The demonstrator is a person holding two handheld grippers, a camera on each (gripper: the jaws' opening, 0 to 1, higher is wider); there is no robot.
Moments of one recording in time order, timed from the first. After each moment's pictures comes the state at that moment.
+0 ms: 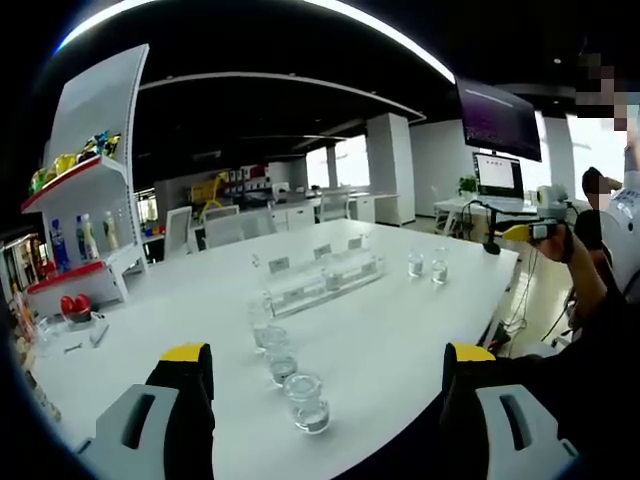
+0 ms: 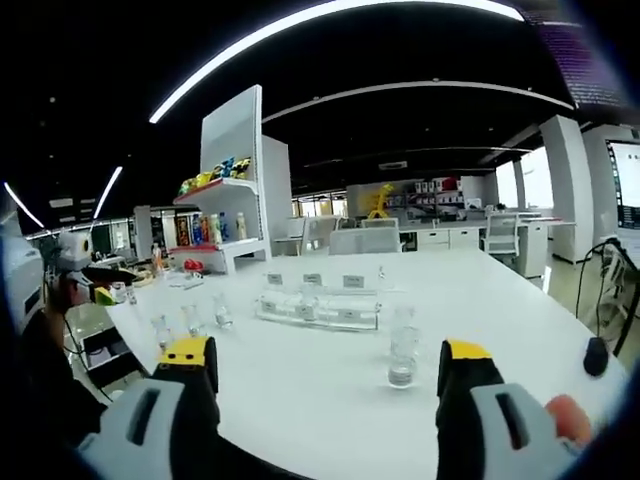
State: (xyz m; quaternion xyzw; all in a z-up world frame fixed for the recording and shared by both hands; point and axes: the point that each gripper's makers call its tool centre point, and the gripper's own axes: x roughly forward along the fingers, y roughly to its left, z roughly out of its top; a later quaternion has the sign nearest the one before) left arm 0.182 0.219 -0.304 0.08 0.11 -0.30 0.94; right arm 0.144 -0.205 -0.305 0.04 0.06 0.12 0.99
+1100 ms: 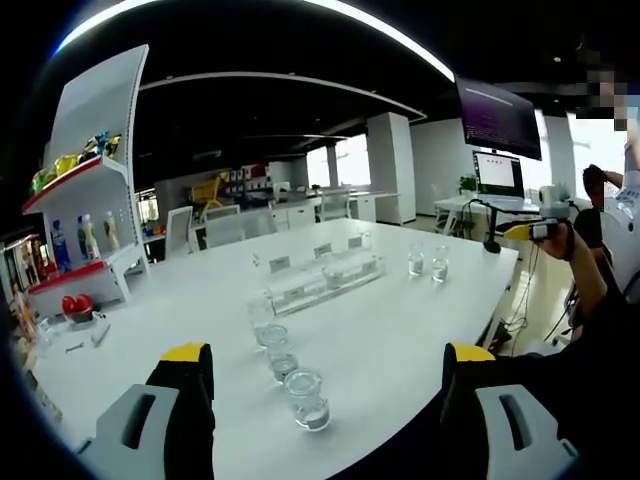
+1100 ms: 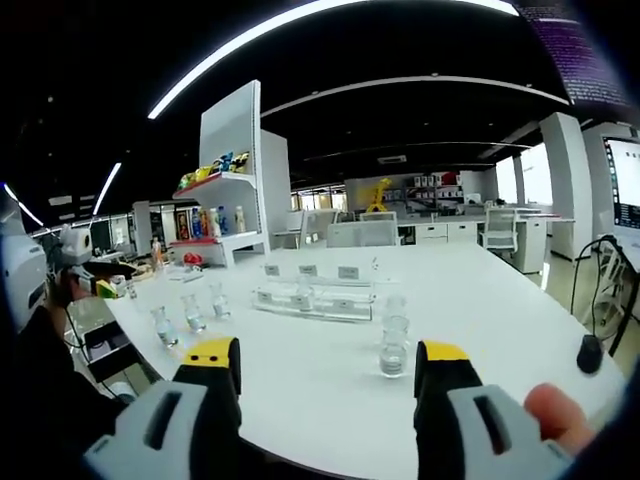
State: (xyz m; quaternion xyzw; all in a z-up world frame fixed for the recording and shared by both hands) left arm 0.180 0.223 -0.304 0.08 0.11 -0.30 0.94; right arm 0.140 -0.210 -0.314 0.03 0.08 0.12 0.99
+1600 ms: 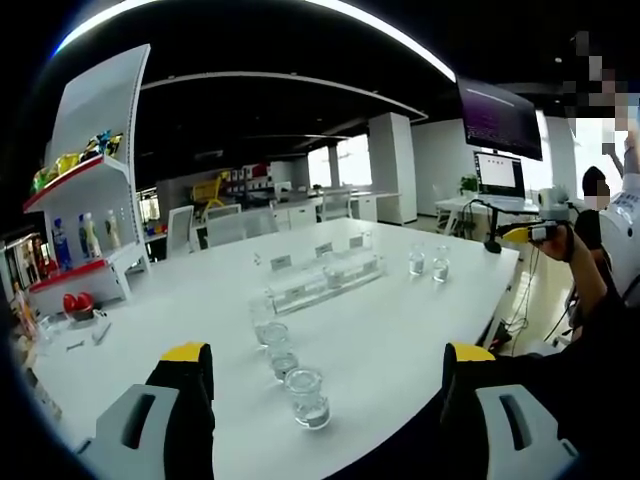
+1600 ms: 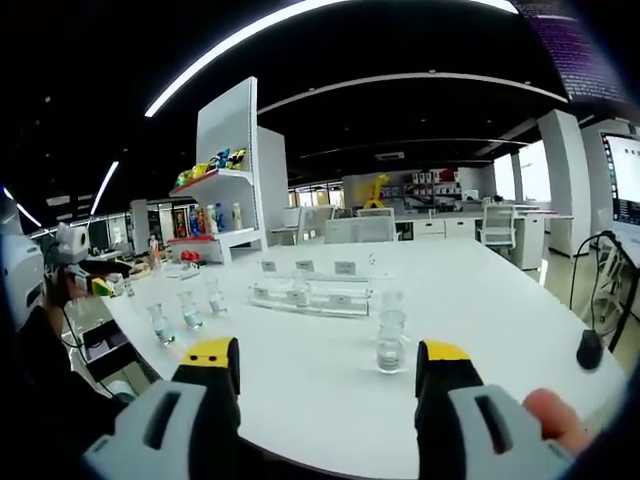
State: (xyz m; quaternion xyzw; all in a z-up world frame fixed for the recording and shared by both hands) left arm 0.179 0.225 -0.305 0.08 0.11 -0.30 0.95; right arm 0.144 -0.214 -0.322 0.03 0.09 0.11 0.99
